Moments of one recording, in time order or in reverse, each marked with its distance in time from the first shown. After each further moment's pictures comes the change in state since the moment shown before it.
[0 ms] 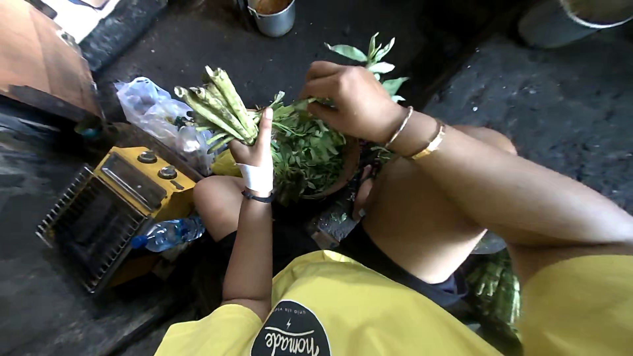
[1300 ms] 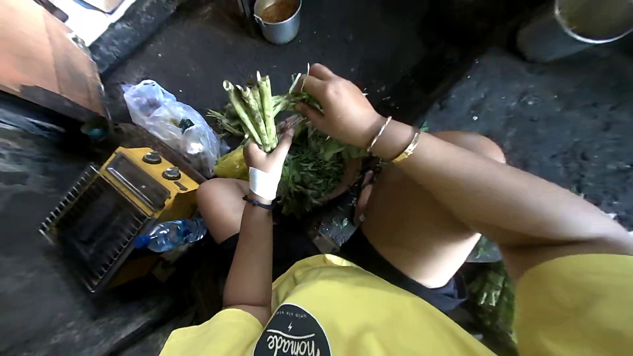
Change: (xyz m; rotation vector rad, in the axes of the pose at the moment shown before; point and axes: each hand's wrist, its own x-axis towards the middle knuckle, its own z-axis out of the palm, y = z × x) left_hand -0.001 -0.006 -0.015 0.269 -0.214 -0.019; right_hand 0.019 -0.010 0.017 0.002 -0.045 0.238
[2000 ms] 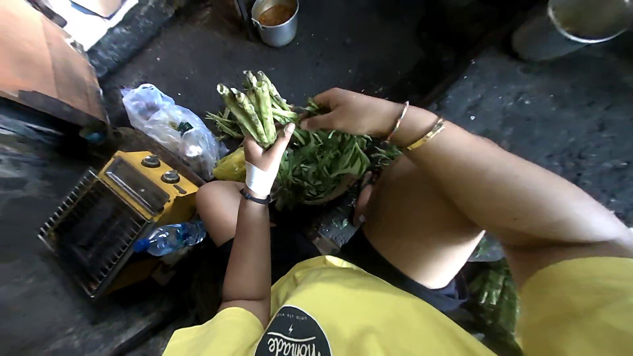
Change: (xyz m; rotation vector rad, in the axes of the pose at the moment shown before) left_hand 0.012 0.000 0.002 -0.223 -0.158 0.153; right_hand -0.006 0.008 -0.022 0.537 -0.377 0.285
